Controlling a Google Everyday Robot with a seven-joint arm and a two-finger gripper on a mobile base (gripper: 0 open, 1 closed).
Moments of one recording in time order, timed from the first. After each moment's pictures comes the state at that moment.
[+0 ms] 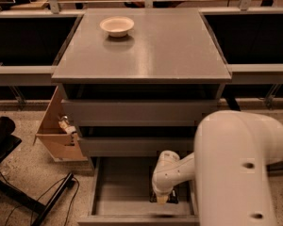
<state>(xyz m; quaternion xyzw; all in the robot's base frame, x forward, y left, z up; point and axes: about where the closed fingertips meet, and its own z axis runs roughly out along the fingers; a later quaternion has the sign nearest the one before) 0.513 -0.085 0.300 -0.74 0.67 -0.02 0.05</state>
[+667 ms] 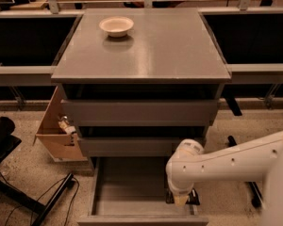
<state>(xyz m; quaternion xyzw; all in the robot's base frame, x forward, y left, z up) 0.456 -0.136 0.439 -0.74 0.67 -0.03 0.02</state>
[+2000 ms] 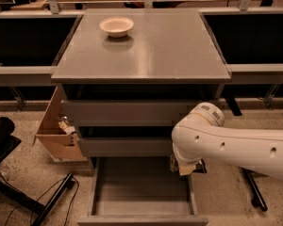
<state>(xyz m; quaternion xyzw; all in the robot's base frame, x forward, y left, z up) 0.499 -0.145 0.606 -0.74 0.66 -0.10 0.08</state>
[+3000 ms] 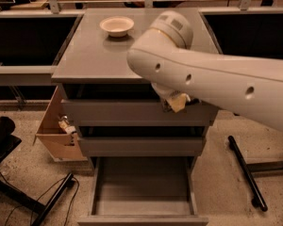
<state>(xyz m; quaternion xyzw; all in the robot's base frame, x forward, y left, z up) 0.591 -0.101 0.816 -0.80 0.54 -0.26 0.04</state>
